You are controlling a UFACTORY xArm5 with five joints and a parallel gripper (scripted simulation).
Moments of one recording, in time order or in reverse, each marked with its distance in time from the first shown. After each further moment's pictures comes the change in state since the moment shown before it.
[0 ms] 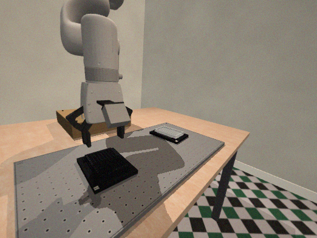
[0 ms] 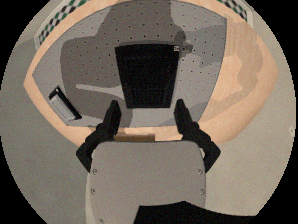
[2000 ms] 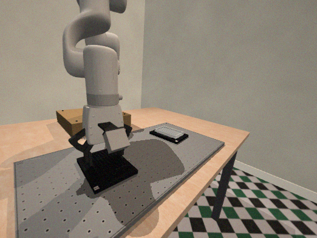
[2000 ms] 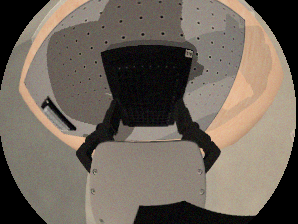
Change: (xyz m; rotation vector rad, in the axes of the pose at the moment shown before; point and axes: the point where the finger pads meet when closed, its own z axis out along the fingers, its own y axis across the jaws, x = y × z) arm 0.000 0.001 0.057 0.000 0.000 0.000
